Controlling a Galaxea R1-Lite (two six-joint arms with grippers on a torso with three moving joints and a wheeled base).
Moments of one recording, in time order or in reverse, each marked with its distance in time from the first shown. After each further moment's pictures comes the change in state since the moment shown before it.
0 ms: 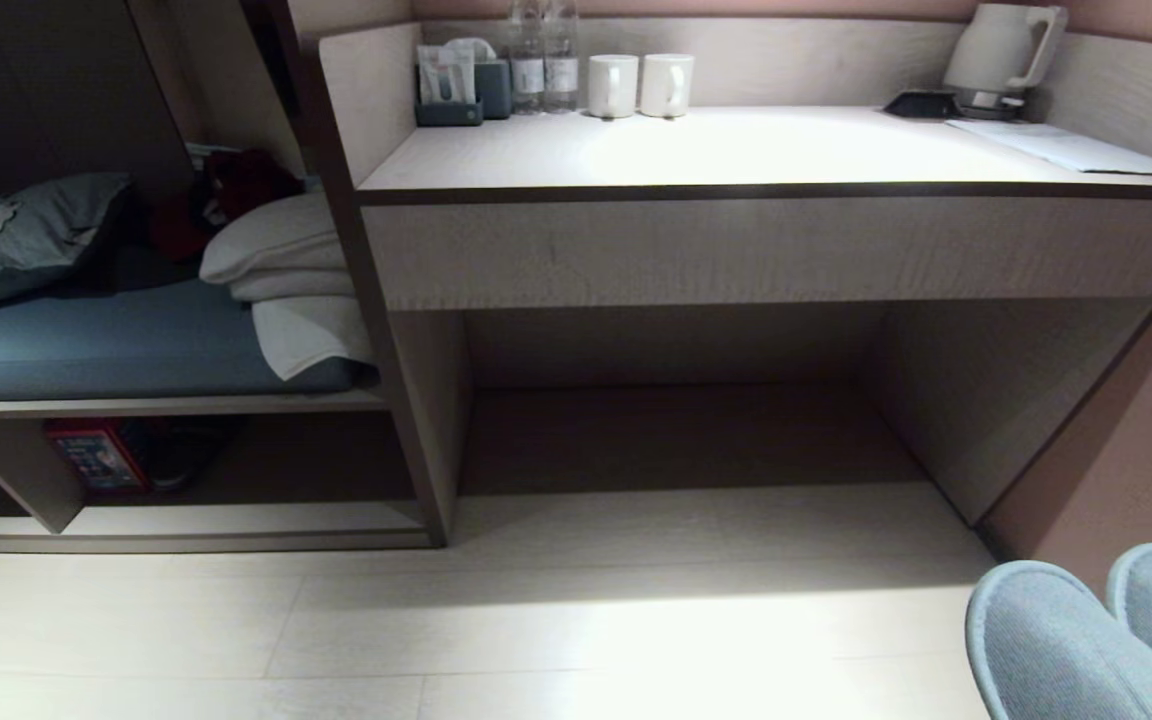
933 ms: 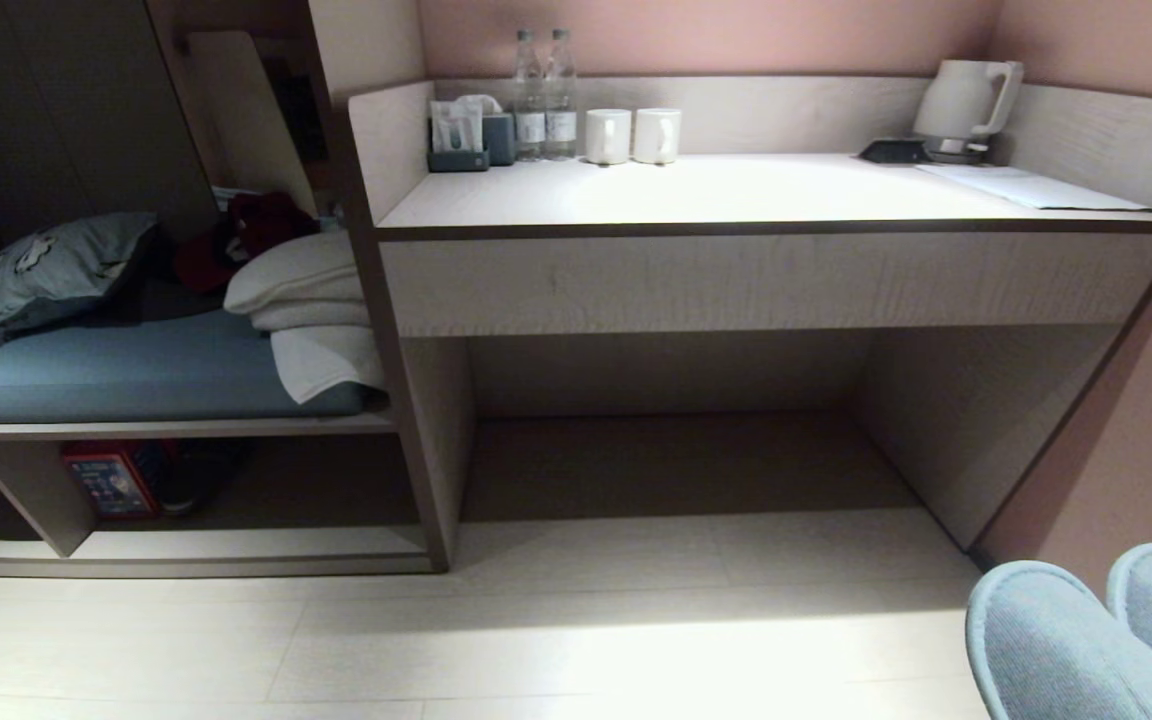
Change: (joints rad) left arm 0.000 0.000 0.000 0.000 0.000 0.002; right arm 0.000 0.000 0.000 0.000 0.000 0.000
